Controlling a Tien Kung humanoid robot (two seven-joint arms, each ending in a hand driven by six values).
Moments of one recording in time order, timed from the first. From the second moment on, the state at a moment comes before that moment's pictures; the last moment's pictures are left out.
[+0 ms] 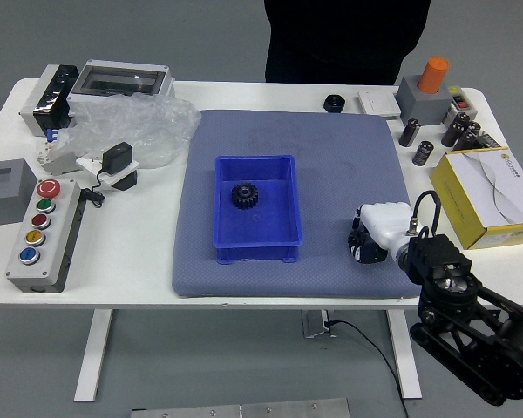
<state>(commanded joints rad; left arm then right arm) -0.06 0.07 -1.49 -0.18 1.46 -0.27 0.22 0.30 -0.34 0.85 1.49 -2.27 0.19 -0.56</state>
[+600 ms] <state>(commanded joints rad) -0.06 0.07 -1.49 -0.18 1.46 -0.27 0.22 0.30 -0.34 0.85 1.48 -2.27 0.16 -0.56</state>
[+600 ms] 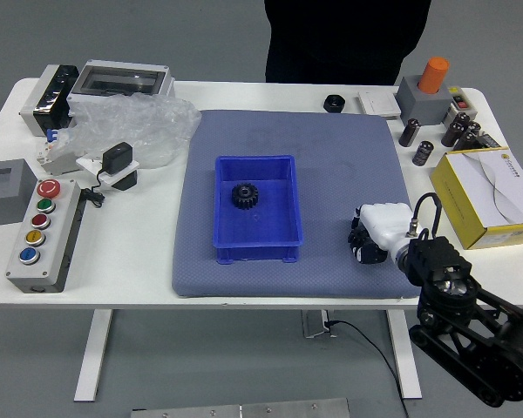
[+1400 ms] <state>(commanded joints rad) -0.06 0.07 -1.49 -0.18 1.46 -0.27 0.22 0.30 -0.34 0.86 1.48 -2.24 0.15 -0.55</state>
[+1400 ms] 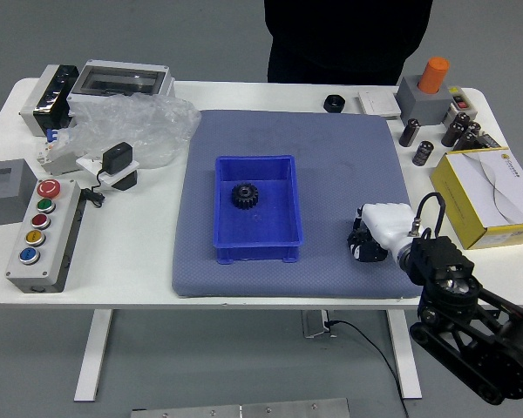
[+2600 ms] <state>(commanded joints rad) -0.07 0.08 -1.50 -0.18 1.46 -0.27 0.22 0.49 -0.34 0.86 1.53 -2.24 0.18 -0.56</state>
